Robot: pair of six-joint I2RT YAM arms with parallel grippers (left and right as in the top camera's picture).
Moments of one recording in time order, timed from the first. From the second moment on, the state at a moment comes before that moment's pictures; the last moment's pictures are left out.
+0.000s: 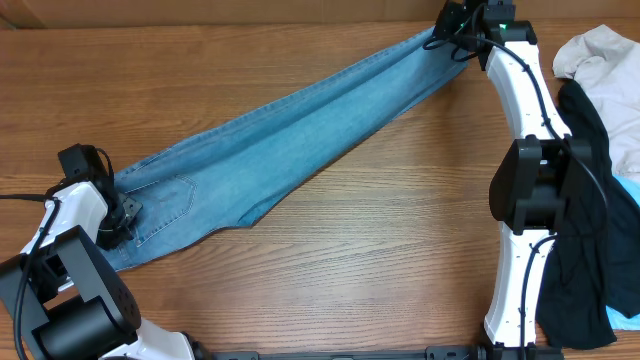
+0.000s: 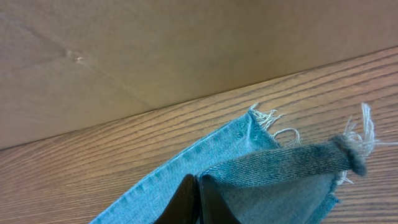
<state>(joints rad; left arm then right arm) 0.49 1.76 0.99 -0.64 -0.24 -0.57 0.00 2.42 2.24 -0.55 -0.13 0.33</state>
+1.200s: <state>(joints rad) 0.48 1.76 0.99 -0.64 -0.24 -0.57 0.00 2.42 2.23 -0.54 -0.13 0.33</state>
